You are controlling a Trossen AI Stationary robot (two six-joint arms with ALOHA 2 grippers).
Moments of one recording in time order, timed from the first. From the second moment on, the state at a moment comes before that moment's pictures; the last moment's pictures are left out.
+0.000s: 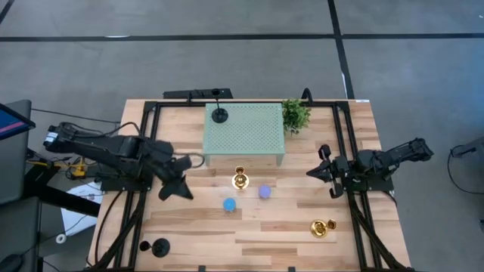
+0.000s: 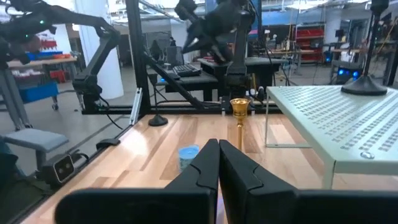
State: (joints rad) left arm -0.25 0.75 0.81 -0.46 0.44 -0.85; right arm 0.32 0.01 0.01 0.04 0.18 0.05
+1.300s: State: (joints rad) left arm -1.01 0.96 1.01 -0.79 0.25 -1.50; right arm 0.32 0.01 0.01 0.06 0.30 0.05
